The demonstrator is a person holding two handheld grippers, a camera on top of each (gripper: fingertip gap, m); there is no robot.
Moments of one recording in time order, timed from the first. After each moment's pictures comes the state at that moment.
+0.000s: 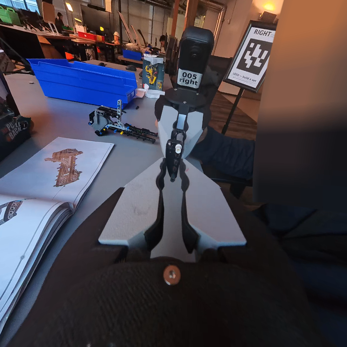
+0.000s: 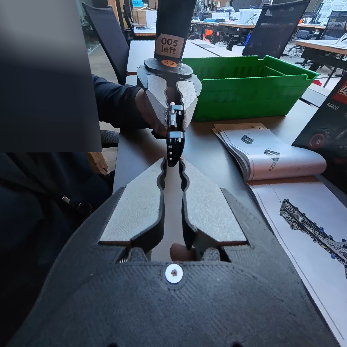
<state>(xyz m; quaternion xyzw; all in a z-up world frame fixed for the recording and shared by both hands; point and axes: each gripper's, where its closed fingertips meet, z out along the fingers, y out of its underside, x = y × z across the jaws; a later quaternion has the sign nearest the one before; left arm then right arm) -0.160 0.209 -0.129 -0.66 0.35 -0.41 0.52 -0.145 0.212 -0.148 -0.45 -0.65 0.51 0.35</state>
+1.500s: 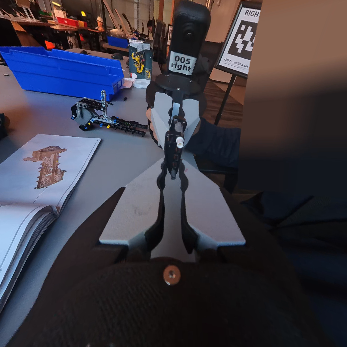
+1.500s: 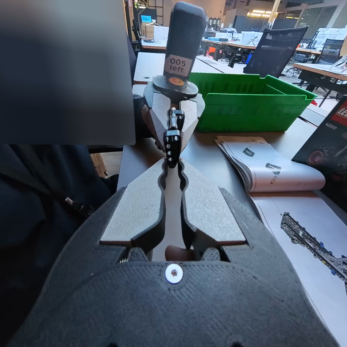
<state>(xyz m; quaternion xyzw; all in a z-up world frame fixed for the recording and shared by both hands) -0.148 0.199 -0.140 -0.66 0.38 -0.41 0.50 -0.145 0.203 -0.139 -0.42 -0.65 0.52 0.37</state>
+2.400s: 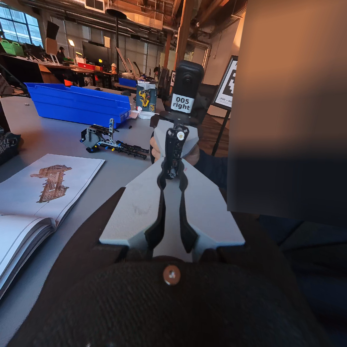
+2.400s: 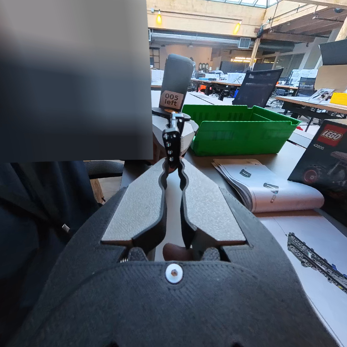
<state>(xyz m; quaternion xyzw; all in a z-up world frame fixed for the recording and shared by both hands) -0.152 0.200 -0.116 -0.62 0.33 -0.45 0.56 -0.153 0.199 -0.119 -0.40 -0.59 0.57 0.41</state>
